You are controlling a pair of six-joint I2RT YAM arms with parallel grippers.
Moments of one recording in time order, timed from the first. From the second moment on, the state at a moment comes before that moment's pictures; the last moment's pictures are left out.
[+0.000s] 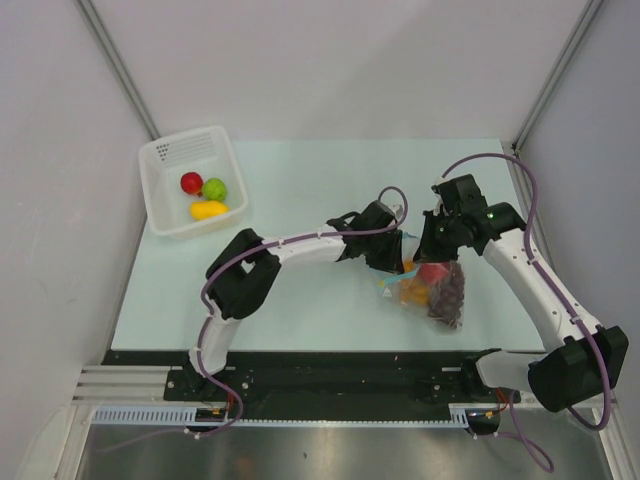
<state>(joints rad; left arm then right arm) -0.91 2.12 1.57 -0.30 0.25 -0.67 0.34 1.25 1.22 -1.01 -0.16 0.47</state>
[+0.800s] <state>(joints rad) -0.95 2.13 1.56 -0.20 0.24 -0.73 0.35 1.25 1.22 -1.03 -0.14 0.47</state>
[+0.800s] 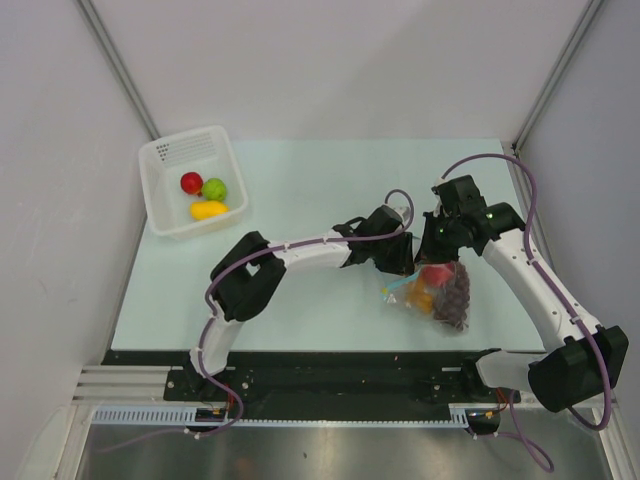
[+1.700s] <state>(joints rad) -0.95 2.21 1.64 -0.23 0.37 -0.81 0.35 1.25 1.22 -1.04 -0.12 0.47</state>
